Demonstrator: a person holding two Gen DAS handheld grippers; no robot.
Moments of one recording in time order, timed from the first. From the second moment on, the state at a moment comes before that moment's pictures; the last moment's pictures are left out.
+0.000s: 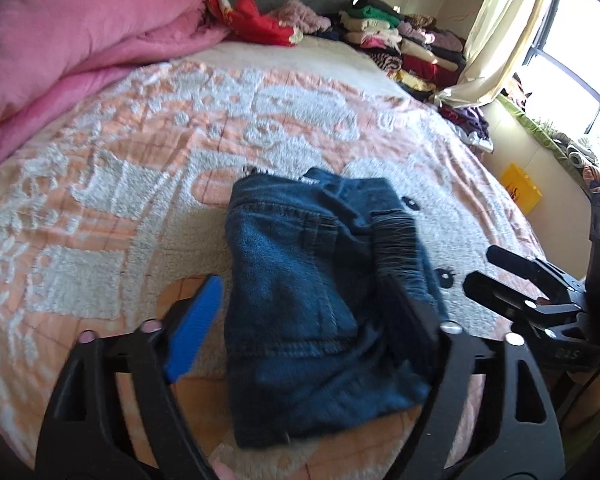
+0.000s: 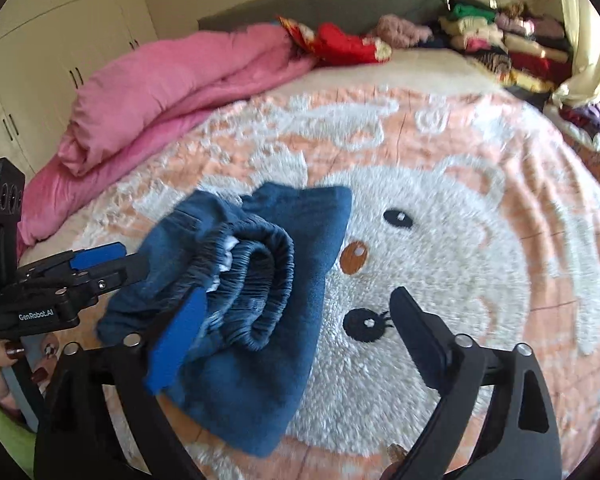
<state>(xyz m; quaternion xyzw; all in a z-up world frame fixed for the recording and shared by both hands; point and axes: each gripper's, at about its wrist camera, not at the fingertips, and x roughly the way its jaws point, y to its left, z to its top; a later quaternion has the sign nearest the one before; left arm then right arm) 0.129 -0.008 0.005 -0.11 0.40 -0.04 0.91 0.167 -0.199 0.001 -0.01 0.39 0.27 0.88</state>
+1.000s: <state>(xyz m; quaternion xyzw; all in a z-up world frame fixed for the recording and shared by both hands) 0.009 -0.024 -0.010 -0.09 0.40 -0.03 0.91 0.040 -0.233 0.000 -0.05 0.36 0.23 0.90</state>
